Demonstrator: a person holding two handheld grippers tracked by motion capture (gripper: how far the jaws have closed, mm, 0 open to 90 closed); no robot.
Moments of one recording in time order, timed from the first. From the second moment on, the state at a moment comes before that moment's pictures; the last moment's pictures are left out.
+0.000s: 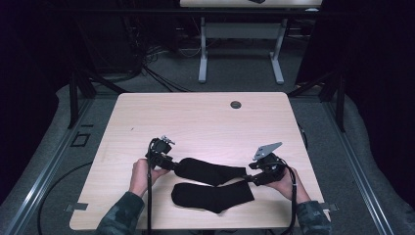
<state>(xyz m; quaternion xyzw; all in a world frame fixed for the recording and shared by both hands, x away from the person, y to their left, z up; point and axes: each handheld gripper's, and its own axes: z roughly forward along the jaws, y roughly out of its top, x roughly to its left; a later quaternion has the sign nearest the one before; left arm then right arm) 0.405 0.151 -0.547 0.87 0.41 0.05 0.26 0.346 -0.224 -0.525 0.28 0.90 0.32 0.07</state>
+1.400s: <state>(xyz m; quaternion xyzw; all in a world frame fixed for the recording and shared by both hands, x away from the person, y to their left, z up) 0.395 0.143 -0.566 0.88 0.40 0.11 0.24 0.388 -0.207 -0.562 0.43 0.86 0.23 0.15</state>
